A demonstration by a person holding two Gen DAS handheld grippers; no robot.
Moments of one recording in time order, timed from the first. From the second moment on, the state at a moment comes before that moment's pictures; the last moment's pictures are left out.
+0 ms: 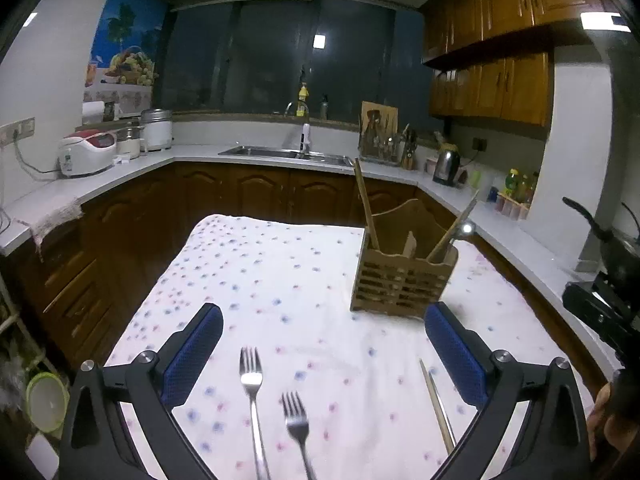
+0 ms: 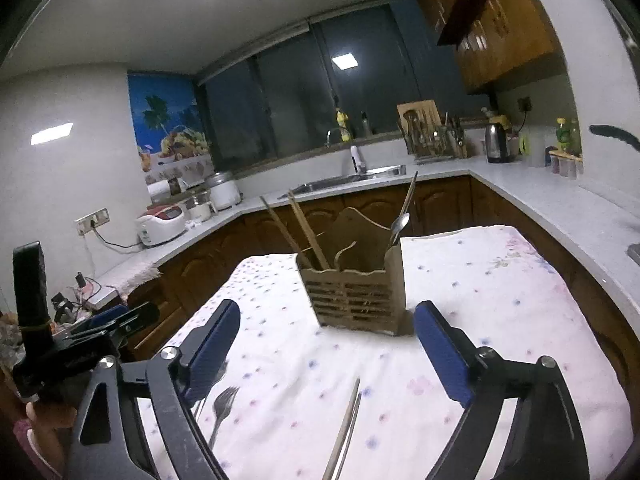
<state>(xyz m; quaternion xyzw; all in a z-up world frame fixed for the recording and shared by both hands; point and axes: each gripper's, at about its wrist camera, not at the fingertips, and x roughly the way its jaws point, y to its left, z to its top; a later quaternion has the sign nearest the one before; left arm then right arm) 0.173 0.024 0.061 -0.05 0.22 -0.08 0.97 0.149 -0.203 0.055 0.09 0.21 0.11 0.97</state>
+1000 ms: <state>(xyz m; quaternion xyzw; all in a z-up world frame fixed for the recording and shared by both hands) 0.024 0.026 -0.013 0.00 0.16 -0.06 0.98 0.020 -0.178 -0.012 0.01 0.18 0.08 0.98</state>
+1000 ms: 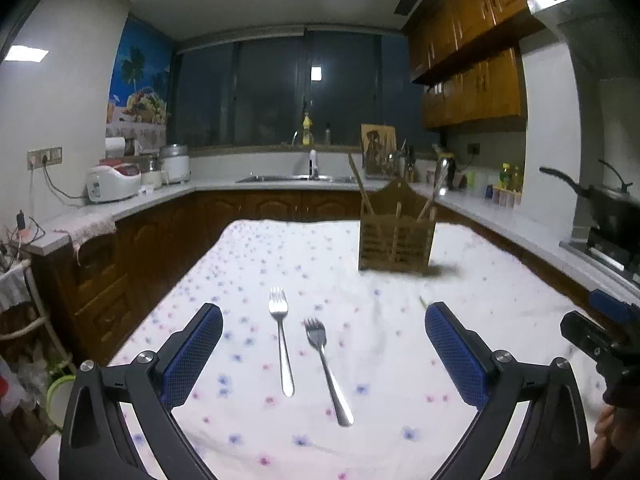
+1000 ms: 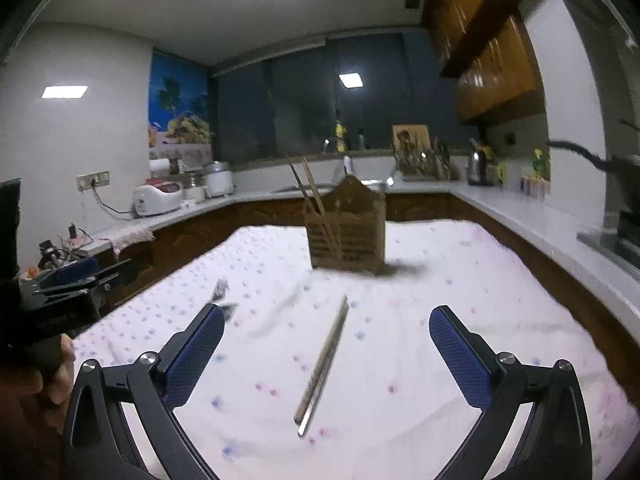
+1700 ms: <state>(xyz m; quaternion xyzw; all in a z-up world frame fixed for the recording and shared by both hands) 0.027 0.019 -0.022 0.01 0.17 -0.05 0.98 0.019 -0.194 -0.027 0.03 0.19 0.05 0.98</state>
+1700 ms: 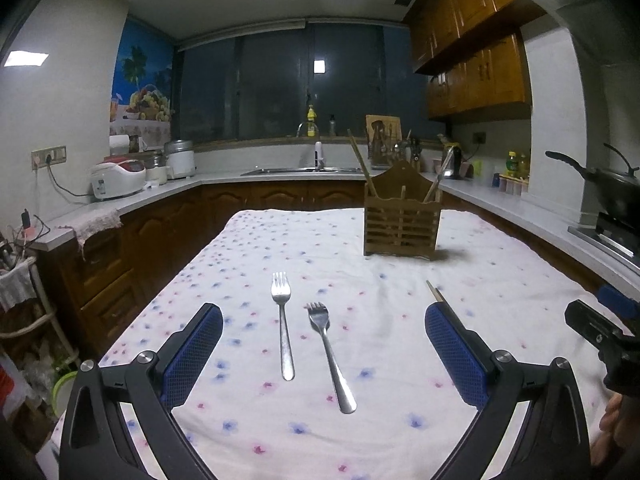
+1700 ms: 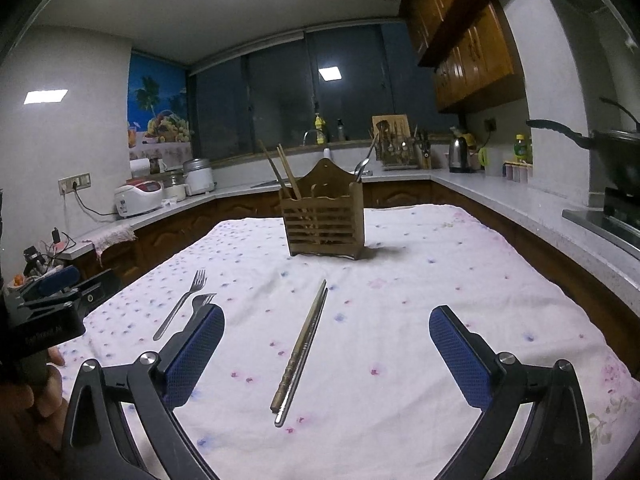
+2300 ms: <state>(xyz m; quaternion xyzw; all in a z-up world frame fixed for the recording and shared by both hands) 0.027 0.020 -0.021 0.02 0.17 -0.05 0.98 0.022 -0.197 -0.028 0.04 0.19 0.05 0.98</state>
